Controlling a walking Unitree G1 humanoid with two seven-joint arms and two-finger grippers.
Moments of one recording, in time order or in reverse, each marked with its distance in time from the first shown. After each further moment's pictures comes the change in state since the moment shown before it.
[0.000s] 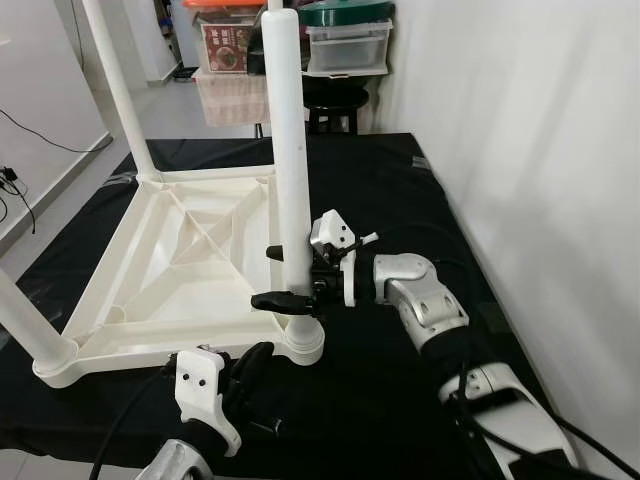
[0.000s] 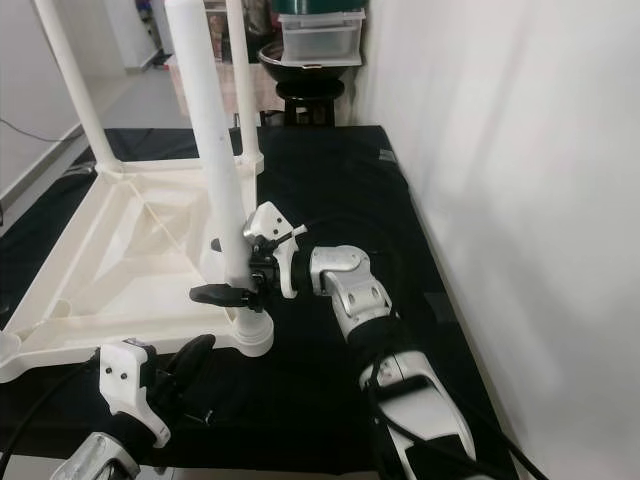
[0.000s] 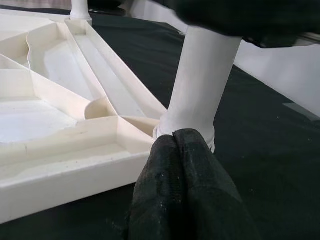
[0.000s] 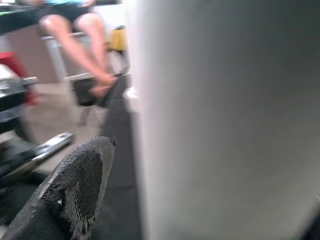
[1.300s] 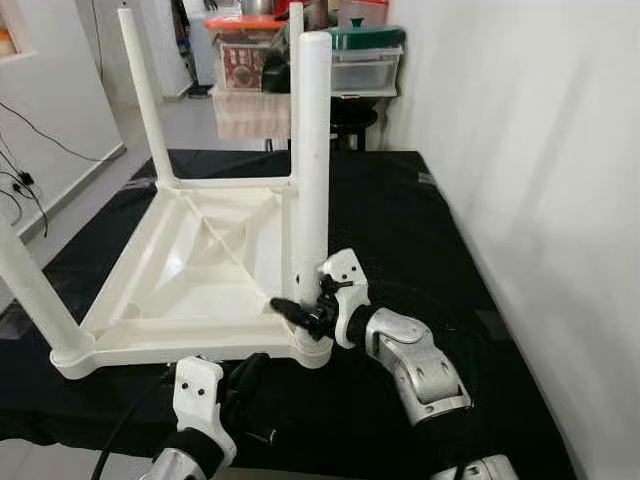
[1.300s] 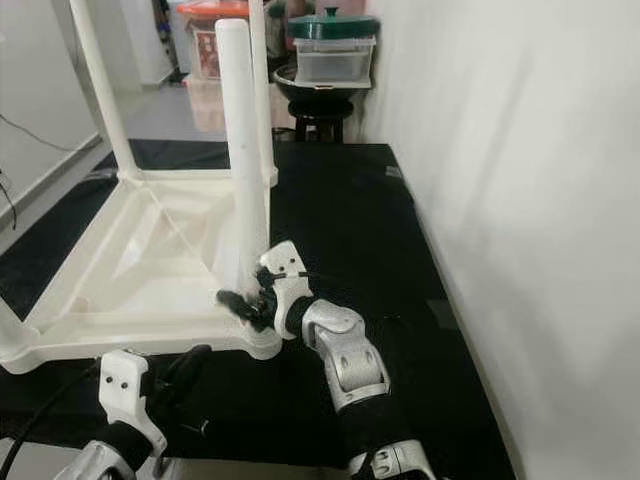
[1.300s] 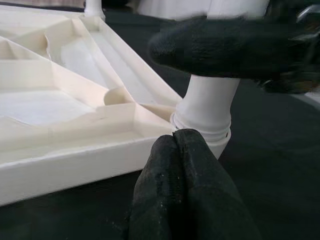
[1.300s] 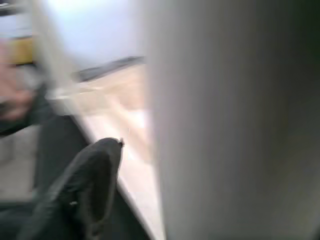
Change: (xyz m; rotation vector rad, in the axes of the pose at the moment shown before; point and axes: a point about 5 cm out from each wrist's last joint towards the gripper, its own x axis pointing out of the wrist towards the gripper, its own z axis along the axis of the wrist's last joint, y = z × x) left arm -0.003 0.006 -0.008 0.031 0.025 0.016; right arm 0.006 0.034 -0.033 0.120 -0.017 -0.401
